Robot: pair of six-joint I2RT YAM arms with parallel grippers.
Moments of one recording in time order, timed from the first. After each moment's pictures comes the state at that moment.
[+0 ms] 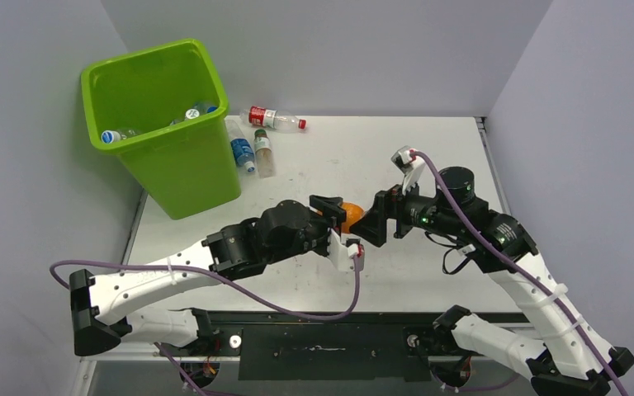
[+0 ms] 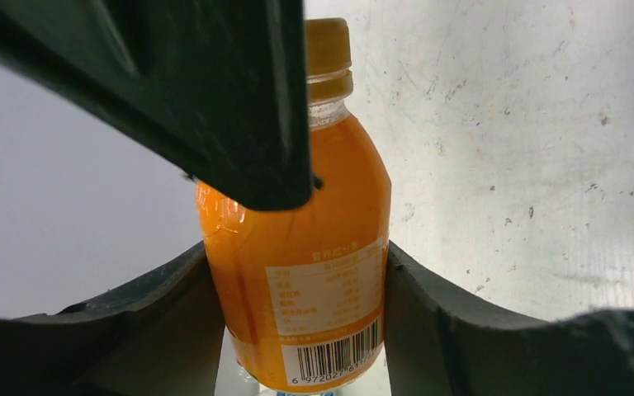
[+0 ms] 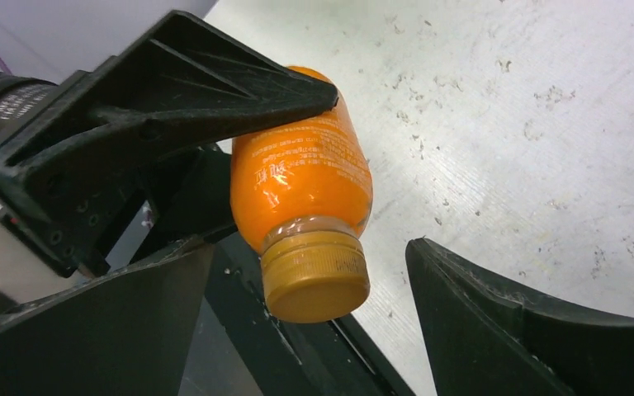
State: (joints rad) left arm -1.18 1.20 1.17 -0.35 -0.14 0.98; right arm 0.62 0.94 1.22 -0.75 -0.42 0.30
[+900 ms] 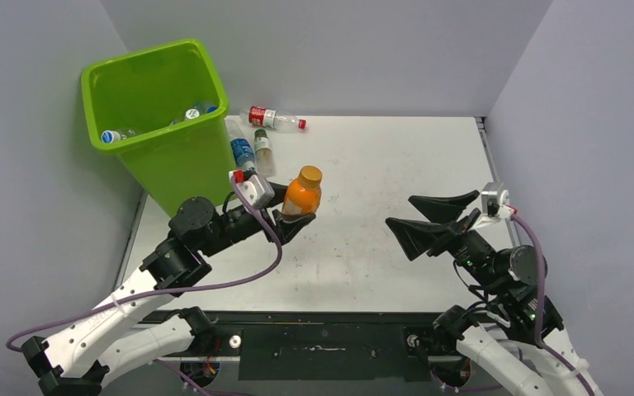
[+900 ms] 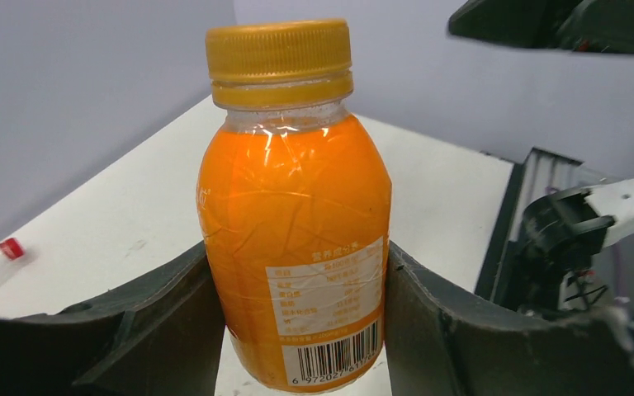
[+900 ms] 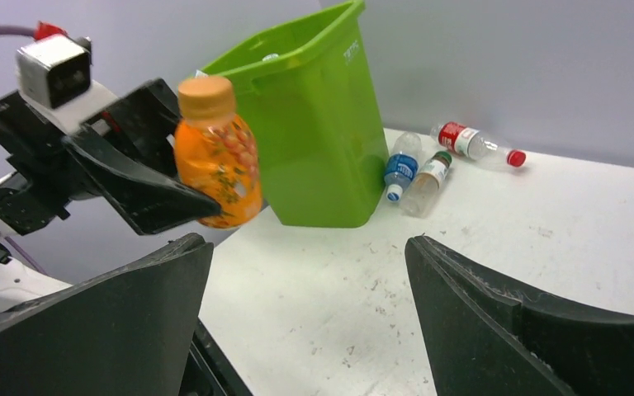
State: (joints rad) left arm -0.84 0.82 0.91 -0.04 0.20 0.00; right arm 0.62 0.40 0.84 -0.18 -0.16 0.42
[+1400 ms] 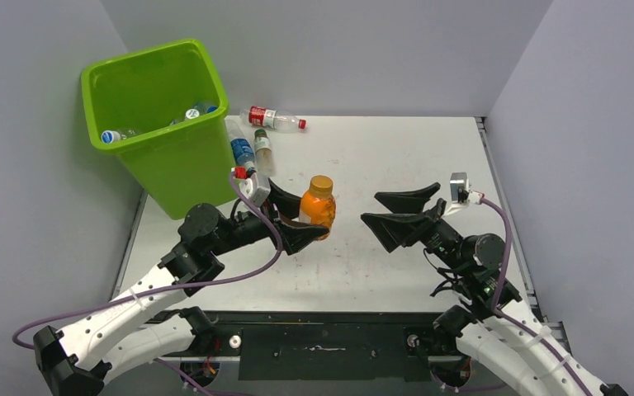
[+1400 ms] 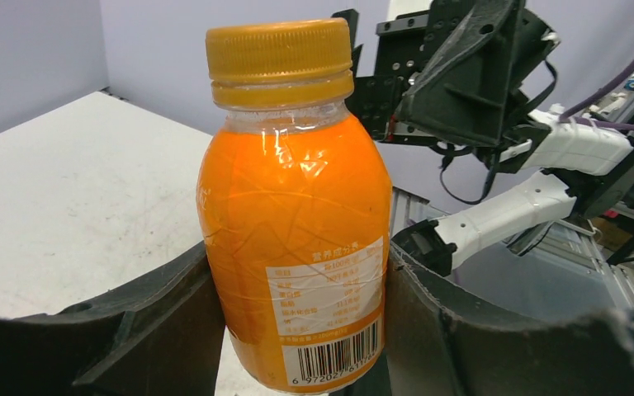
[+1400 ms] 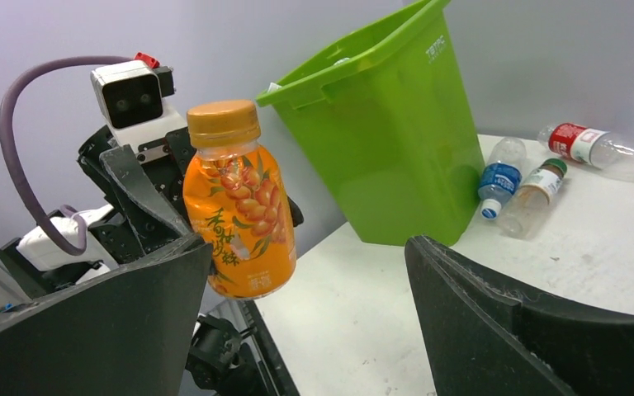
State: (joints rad) left arm -0.83 0.84 0.77 0.28 0.41 -0.37; right arm 0.62 0.52 0.60 0.28 -0.29 0.63
